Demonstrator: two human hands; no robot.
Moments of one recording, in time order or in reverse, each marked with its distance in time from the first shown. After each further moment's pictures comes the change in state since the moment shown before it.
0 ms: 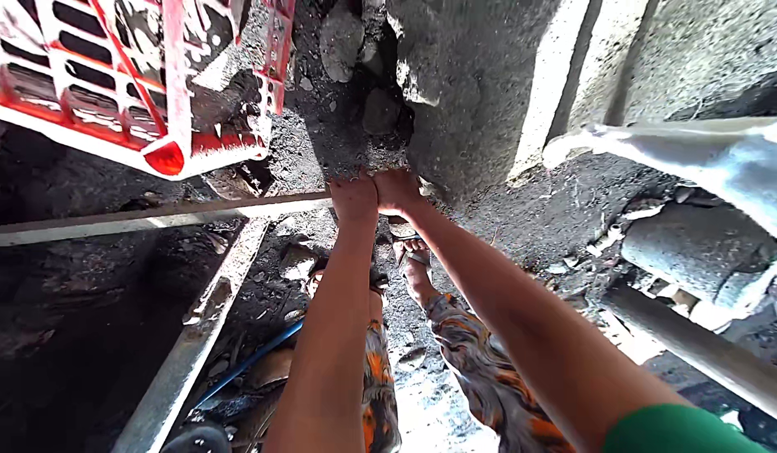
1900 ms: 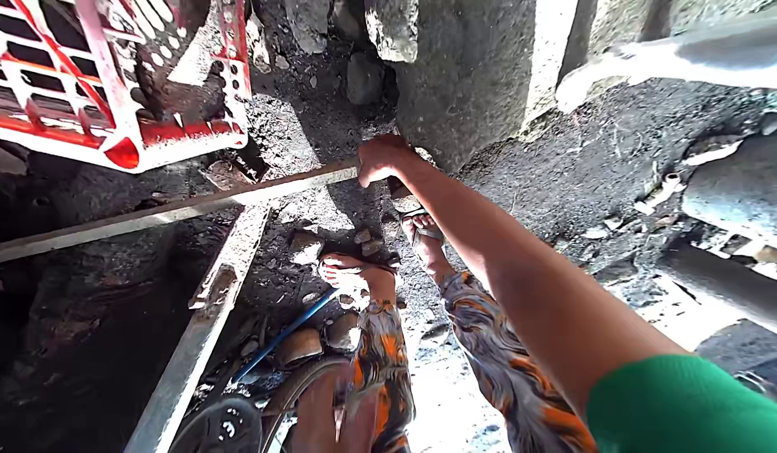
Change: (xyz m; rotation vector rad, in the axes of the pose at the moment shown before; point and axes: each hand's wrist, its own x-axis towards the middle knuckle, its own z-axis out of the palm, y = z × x) left_hand -0.327 -0.060 0.111 -0.787 0.217 0.004; right_hand 0.002 0.000 -0.016 0.029 -0.146 -0.055
